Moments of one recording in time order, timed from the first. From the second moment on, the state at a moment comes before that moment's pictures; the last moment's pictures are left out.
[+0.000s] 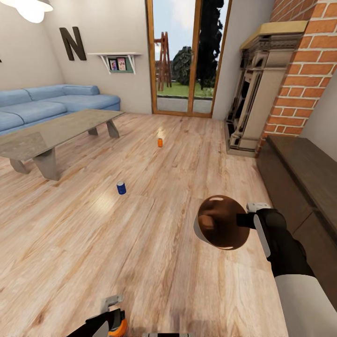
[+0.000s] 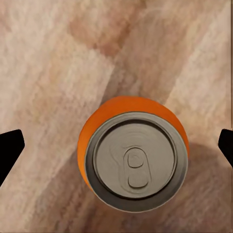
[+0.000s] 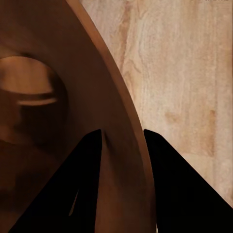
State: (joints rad) left arm -0.52 -0.03 -0.04 -0.16 0.29 0.07 0.12; right arm -0.70 -0.10 -0.10 -1.25 0.02 1.05 -0.01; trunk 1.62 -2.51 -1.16
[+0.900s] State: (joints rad) left arm -0.52 -0.03 -0.04 -0.16 0.29 0.05 0.12; right arm -0.70 -0.10 -0.10 -1.25 0.02 1.05 -0.01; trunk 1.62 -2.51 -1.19
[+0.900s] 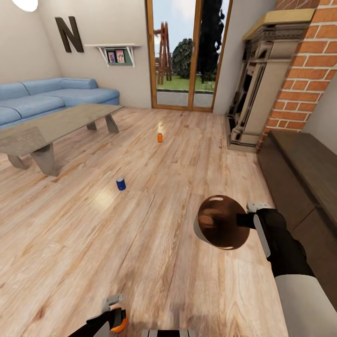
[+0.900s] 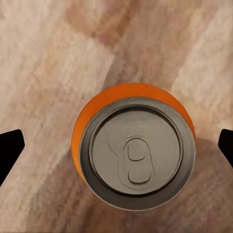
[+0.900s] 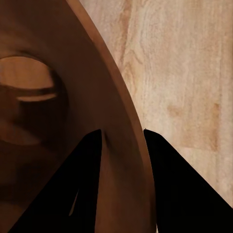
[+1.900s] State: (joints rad) left arm -0.52 -0.03 -0.04 -0.16 0.29 0.00 0.12; right arm -0.70 -0.10 -0.09 -1.25 0.01 1.05 -0.01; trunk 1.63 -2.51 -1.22
